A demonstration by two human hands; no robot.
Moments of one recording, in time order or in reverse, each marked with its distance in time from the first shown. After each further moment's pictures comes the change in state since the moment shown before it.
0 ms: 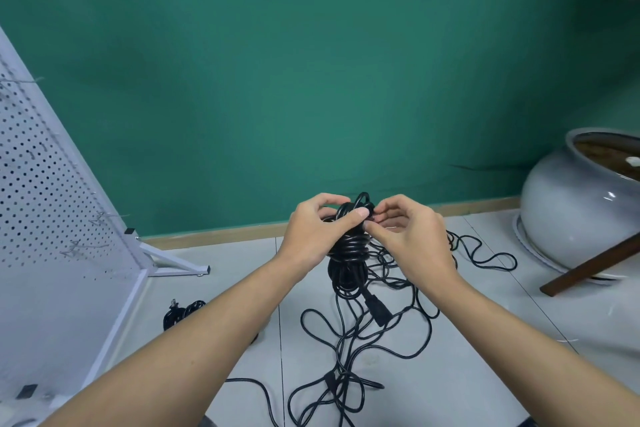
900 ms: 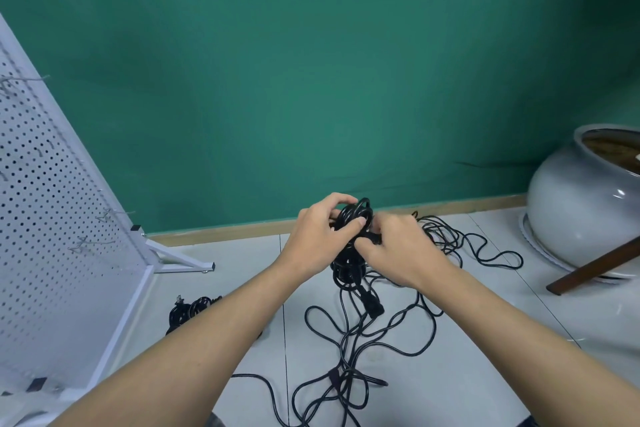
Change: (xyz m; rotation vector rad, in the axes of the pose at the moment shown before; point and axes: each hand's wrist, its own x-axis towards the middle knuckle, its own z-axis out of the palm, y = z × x) left_hand -0.003 -0.006 -0.003 0.290 -0.016 0.194; right_hand 0.002 -0.006 0.011 -0.559 -0.314 -0.050
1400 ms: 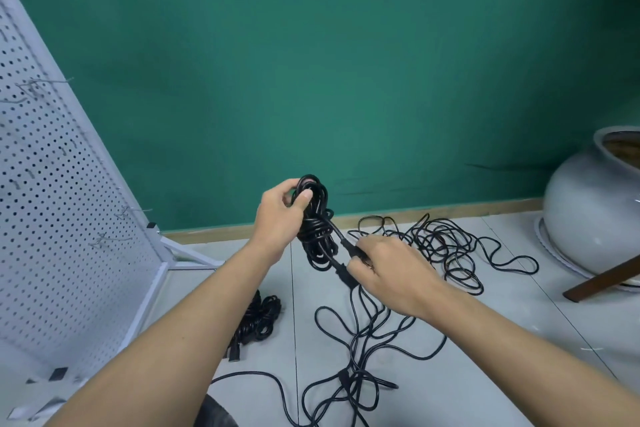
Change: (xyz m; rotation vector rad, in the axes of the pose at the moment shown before) left_hand 0.020 -0.033 -0.051 -0.199 0.279 -0.221; right_hand -0.021 -0.021 0.014 -0.132 -0.184 -0.156
